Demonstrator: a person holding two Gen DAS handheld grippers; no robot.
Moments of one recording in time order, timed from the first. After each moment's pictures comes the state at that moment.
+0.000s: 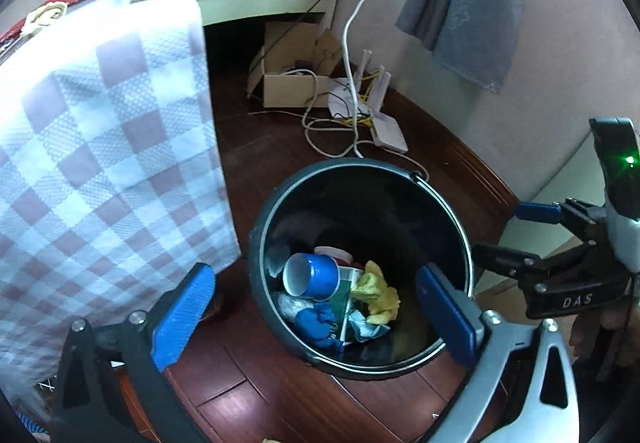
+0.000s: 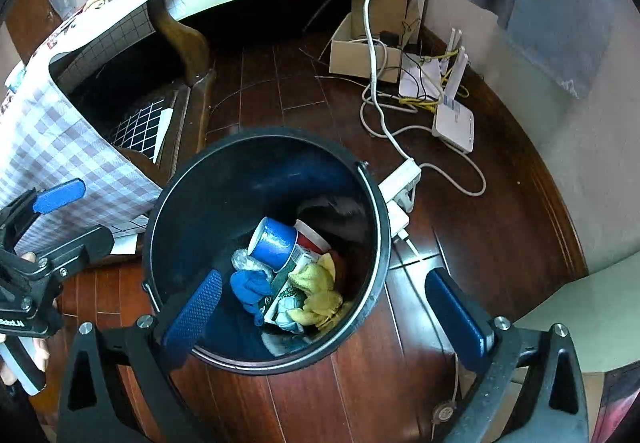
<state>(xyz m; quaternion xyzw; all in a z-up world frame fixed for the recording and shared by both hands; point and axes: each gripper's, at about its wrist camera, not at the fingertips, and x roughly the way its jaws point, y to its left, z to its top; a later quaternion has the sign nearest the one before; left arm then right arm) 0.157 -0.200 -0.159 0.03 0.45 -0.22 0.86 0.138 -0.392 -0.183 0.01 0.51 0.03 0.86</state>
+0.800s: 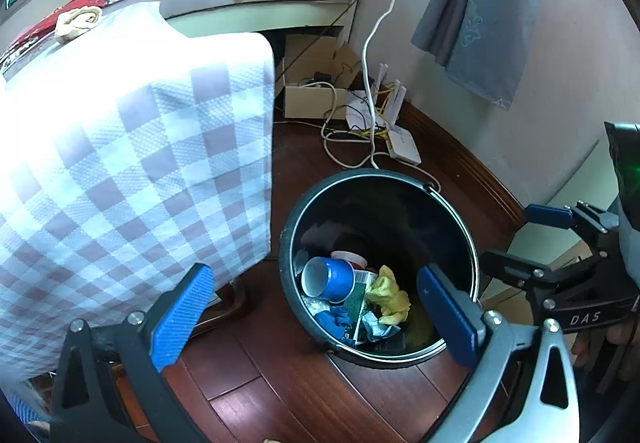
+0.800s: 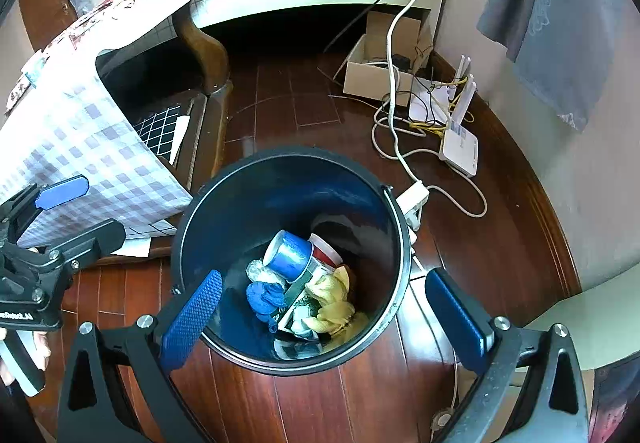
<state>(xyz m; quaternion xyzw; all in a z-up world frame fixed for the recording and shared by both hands) 0.150 -0.176 -0.145 0.02 0.44 -0.19 0.88 0.130 -0.364 -0.160 -0.01 0.49 0.04 0.87</state>
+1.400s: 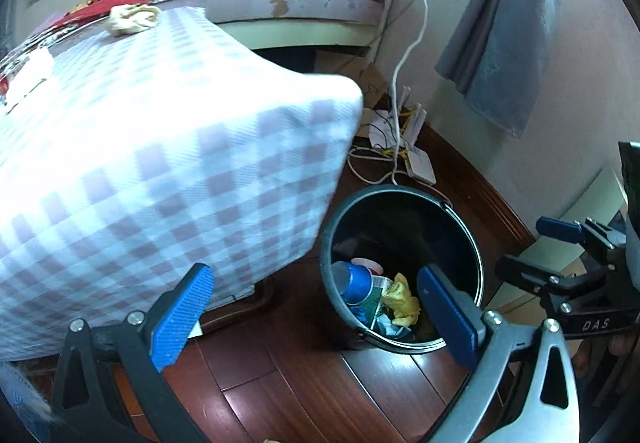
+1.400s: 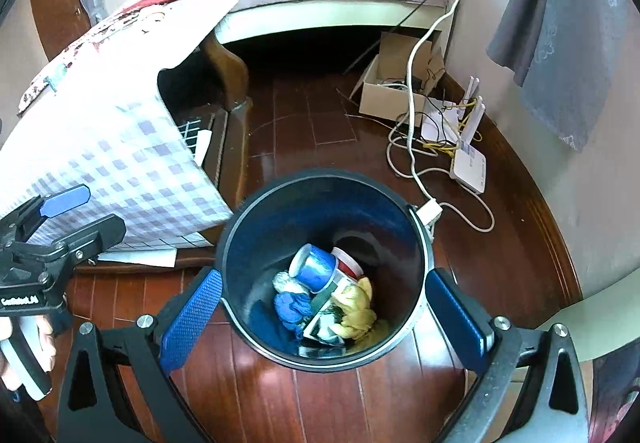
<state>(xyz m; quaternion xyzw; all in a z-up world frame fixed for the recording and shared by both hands) 0.131 -0.123 -0.120 -0.01 0.42 -0.16 0.89 0.113 -0.331 -0.130 -0.01 0.46 0.06 0.89</state>
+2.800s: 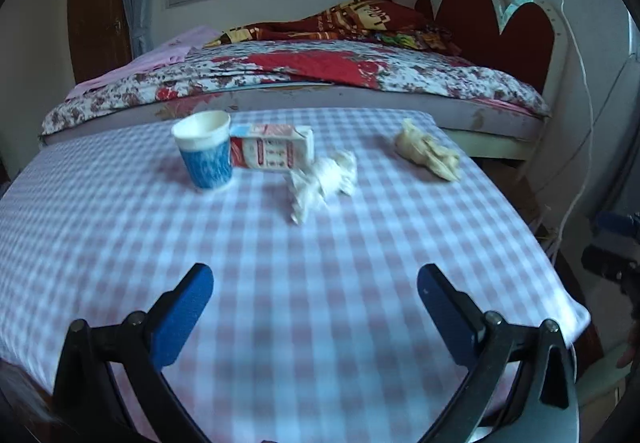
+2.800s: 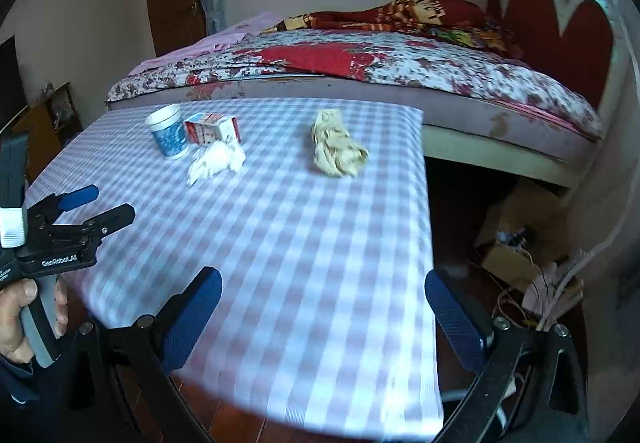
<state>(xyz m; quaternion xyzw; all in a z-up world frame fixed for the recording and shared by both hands) 0.223 0.144 -0.019 -0.04 0.34 0.06 0.94 0.257 -0.093 0.010 -0.09 0.36 0.24 0.90</state>
